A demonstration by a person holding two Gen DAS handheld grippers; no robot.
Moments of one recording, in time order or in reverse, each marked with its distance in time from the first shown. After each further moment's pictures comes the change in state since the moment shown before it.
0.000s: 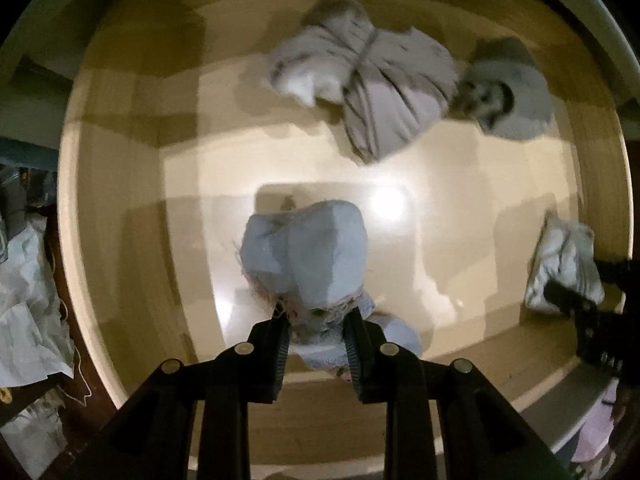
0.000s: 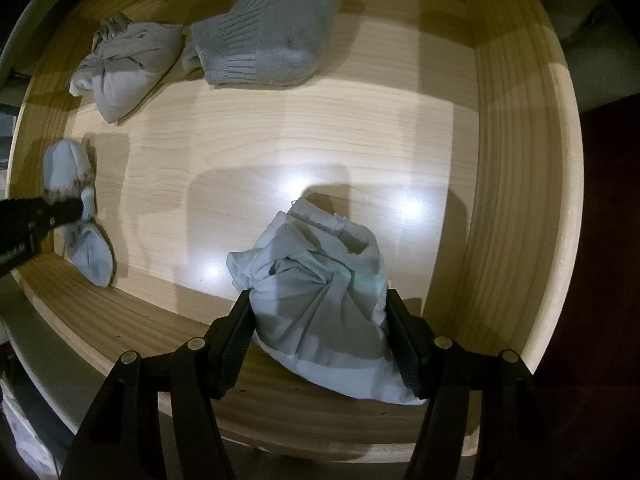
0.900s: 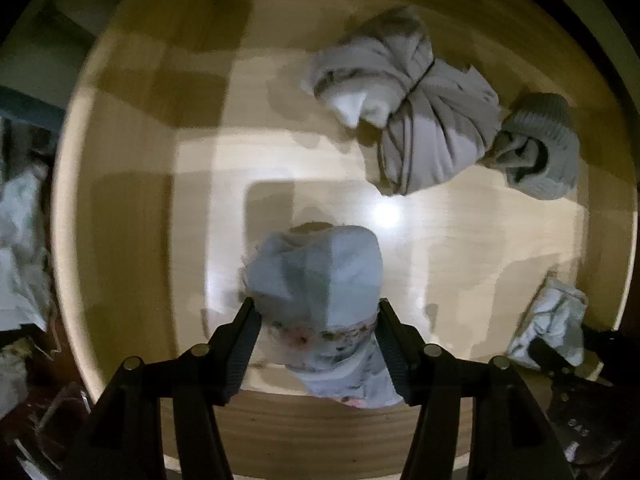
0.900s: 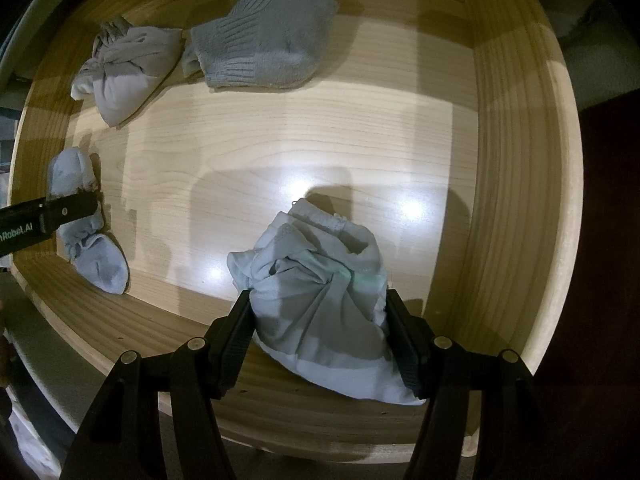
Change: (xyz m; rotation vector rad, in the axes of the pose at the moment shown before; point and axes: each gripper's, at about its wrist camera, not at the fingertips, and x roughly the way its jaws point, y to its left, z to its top) left arm 0.000 0.024 -0.002 -0.214 0.007 -0.051; right arm 0.003 -0.003 0.000 0.004 -0.007 0.007
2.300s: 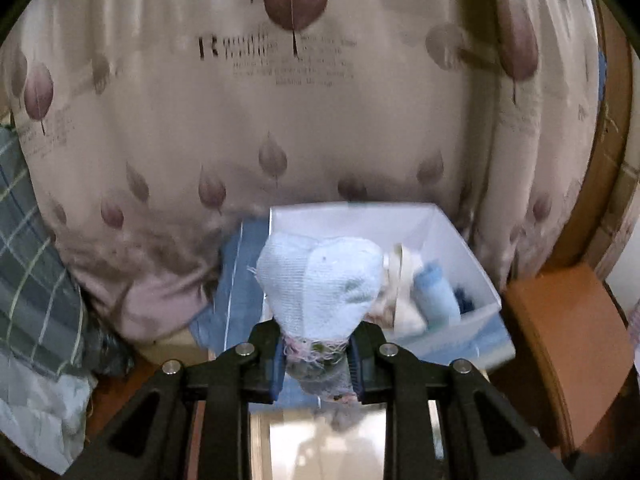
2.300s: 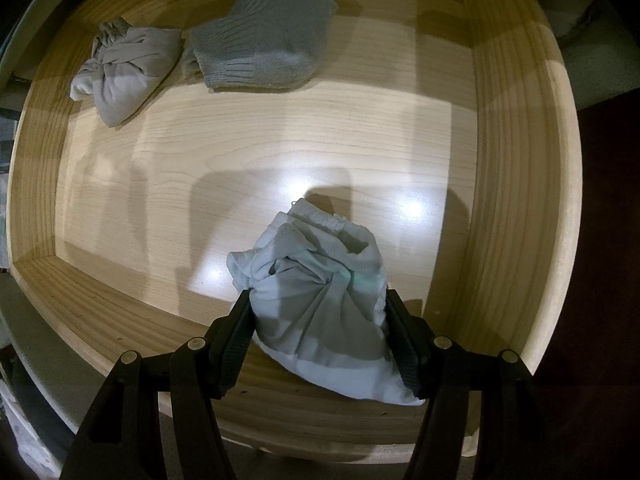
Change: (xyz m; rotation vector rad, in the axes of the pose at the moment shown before) left arm -0.355 -0.018 -0.058 0.193 -0.987 -0.032; right arm 0.001 -0.002 -0.002 0.001 -0.005 0.001
